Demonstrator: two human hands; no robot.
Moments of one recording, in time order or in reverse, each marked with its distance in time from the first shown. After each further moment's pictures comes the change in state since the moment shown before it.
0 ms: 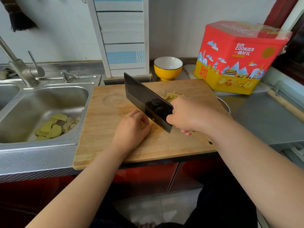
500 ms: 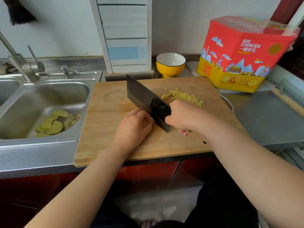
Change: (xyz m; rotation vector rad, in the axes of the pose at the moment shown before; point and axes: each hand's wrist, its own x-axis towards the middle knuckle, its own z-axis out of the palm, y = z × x) left_hand -0.002 -0.002 0.004 -0.019 0.061 0.061; right_hand 0.018 -0.002 0.016 0.010 -0.068 0.025
